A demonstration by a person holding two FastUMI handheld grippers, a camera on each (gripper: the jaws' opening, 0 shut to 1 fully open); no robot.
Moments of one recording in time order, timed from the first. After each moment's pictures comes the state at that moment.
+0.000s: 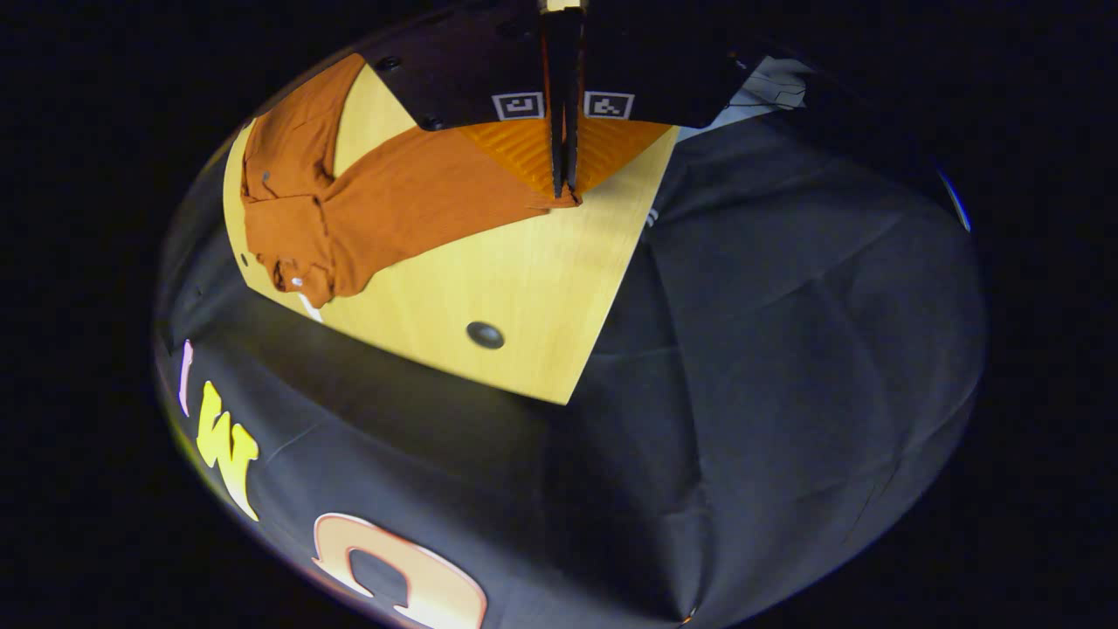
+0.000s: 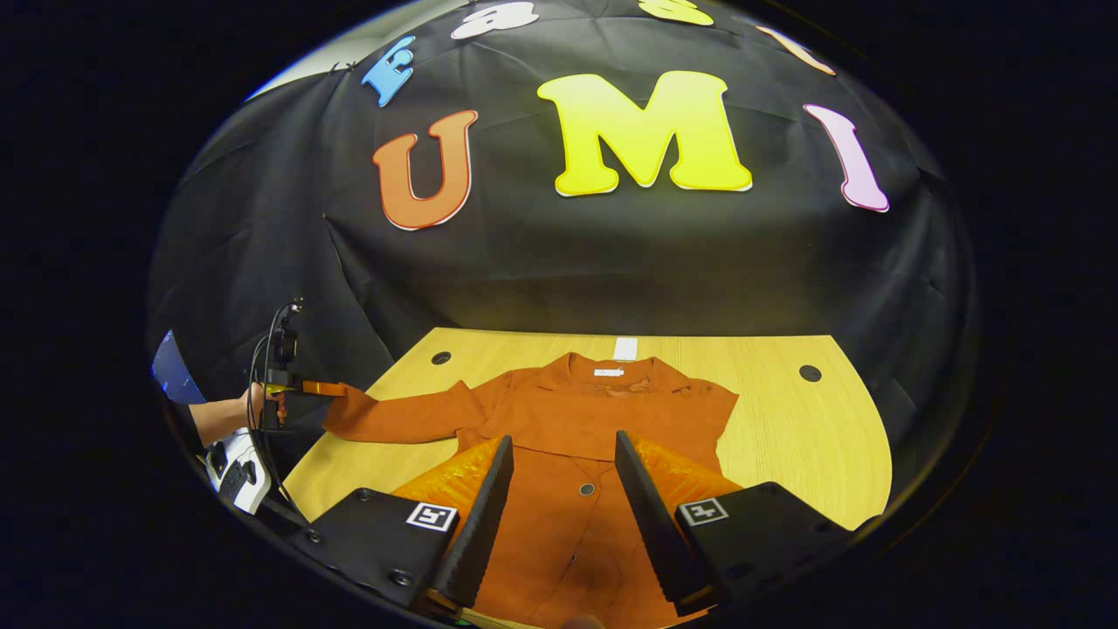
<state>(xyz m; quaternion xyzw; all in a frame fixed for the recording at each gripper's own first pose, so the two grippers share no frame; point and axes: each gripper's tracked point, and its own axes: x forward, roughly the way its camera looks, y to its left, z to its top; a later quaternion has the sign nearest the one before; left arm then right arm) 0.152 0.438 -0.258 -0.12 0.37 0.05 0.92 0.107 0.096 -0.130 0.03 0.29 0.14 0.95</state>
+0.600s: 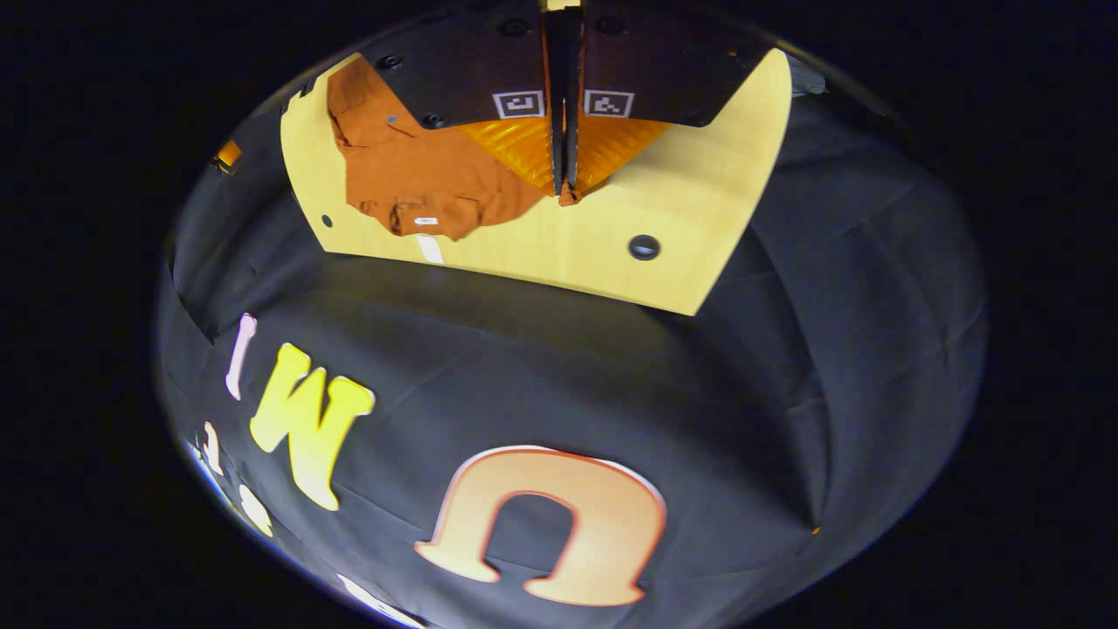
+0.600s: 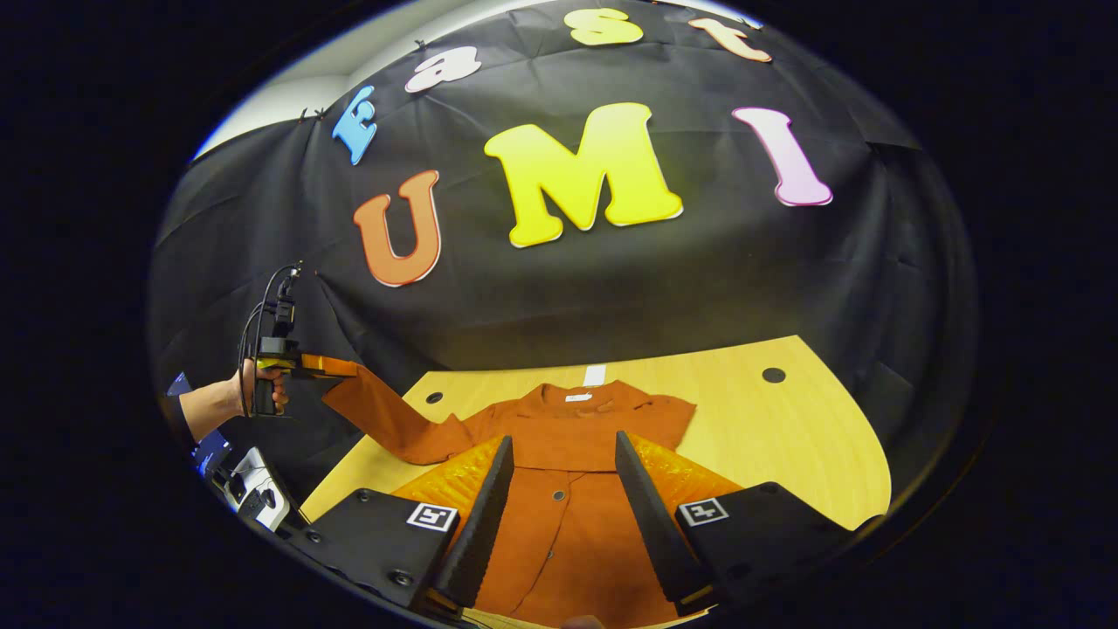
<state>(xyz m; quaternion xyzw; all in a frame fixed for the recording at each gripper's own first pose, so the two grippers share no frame) 0.204 0.249 -0.104 -0.12 0.33 -0.03 0.94 0.079 0.004 -0.084 0.09 0.23 0.11 0.96</state>
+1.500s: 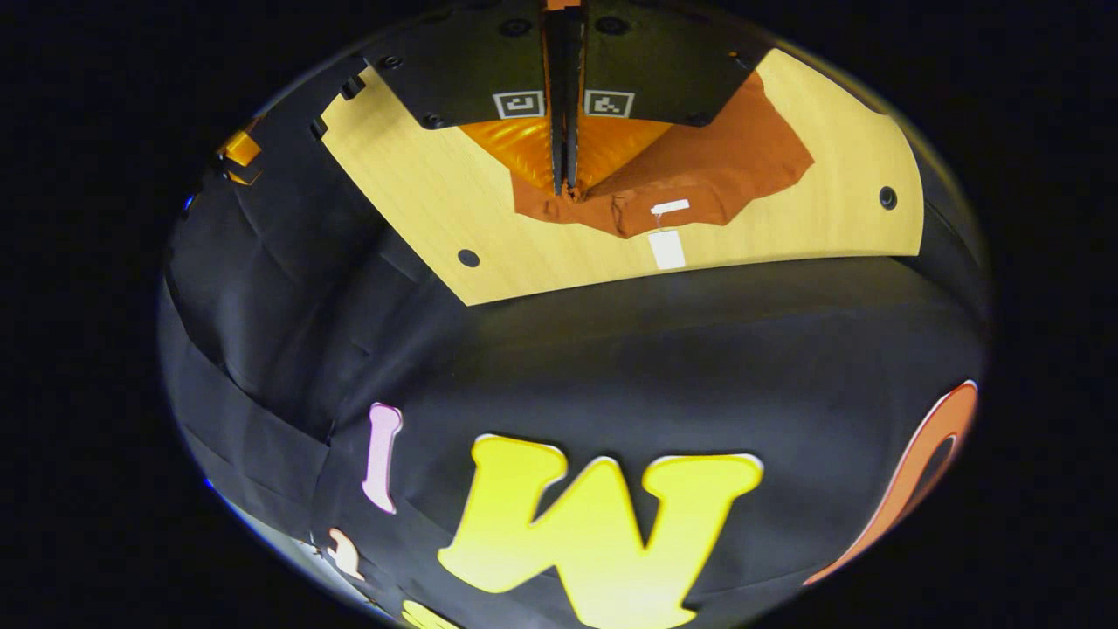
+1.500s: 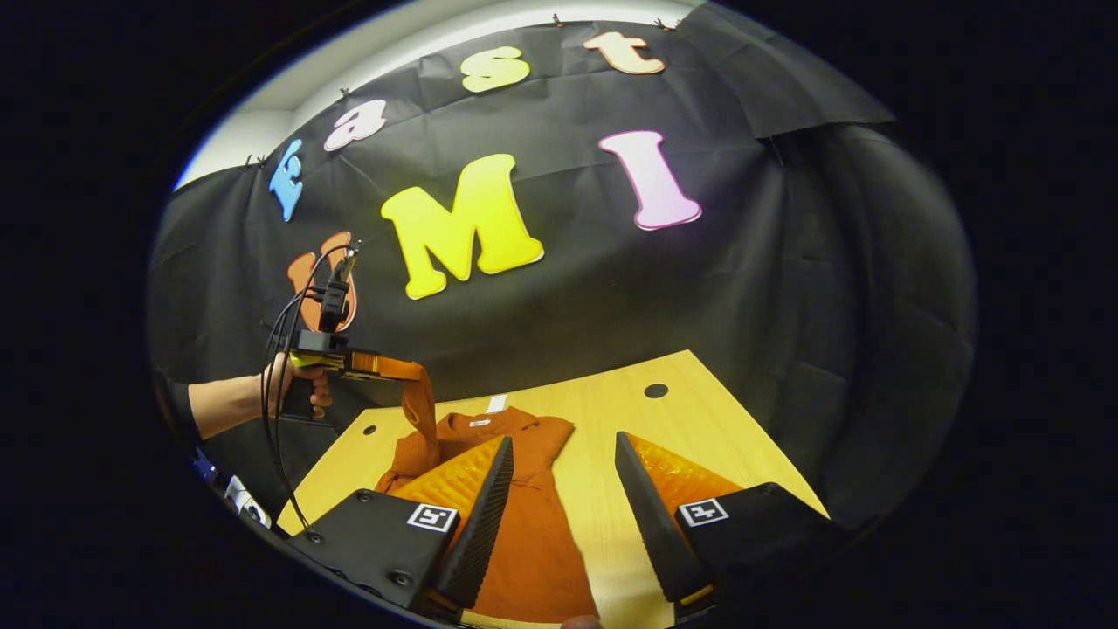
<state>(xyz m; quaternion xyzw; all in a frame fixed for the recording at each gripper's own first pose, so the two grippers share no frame) 0.266 -0.117 -0.108 -0.03 0.35 -0.25 0.90 0.037 -0.191 -0.079 0.13 0.19 0.00 0.97</state>
